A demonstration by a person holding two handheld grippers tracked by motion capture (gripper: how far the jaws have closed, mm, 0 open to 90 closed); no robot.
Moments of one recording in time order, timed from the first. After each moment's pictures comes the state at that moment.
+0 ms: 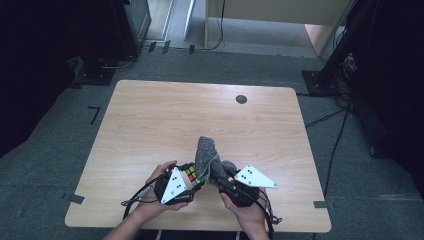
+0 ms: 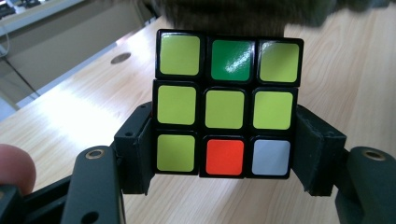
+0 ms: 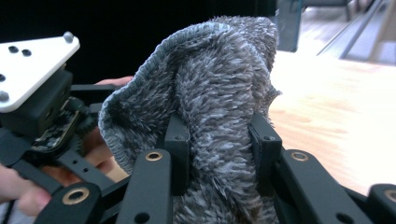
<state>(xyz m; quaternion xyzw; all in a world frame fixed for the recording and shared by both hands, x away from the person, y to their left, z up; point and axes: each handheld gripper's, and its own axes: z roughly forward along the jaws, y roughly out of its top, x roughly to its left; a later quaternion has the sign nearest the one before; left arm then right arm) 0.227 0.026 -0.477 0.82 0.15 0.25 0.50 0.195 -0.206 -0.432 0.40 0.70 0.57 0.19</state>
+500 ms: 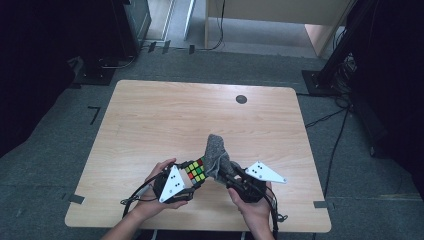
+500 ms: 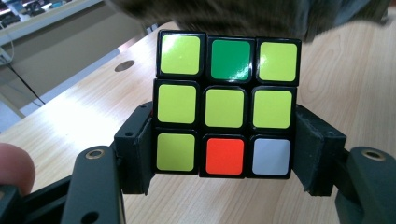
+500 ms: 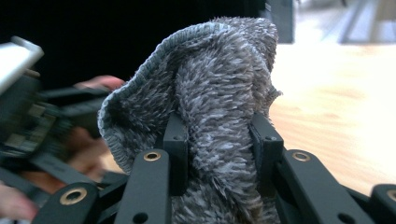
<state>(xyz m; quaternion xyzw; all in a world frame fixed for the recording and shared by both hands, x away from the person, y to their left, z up) 0.228 0.026 -0.471 0.82 0.14 0.25 0.50 0.204 -0.227 -0.440 0.44 0.67 0.58 0.16</state>
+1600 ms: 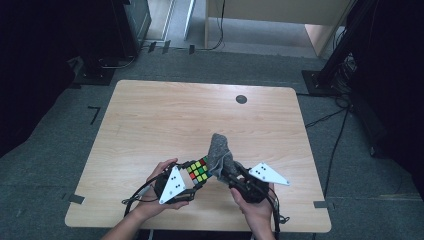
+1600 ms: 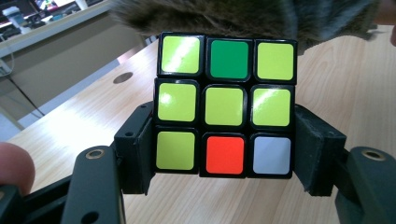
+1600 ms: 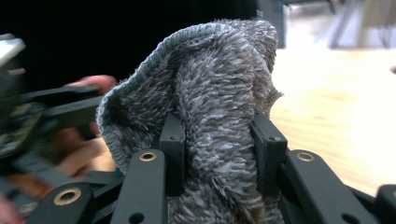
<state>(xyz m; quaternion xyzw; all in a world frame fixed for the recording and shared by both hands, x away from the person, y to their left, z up) 0.227 0.024 -0.467 0.80 0.13 0.25 0.52 0.201 -0.231 -0.442 0.44 0.66 0.58 0.17</state>
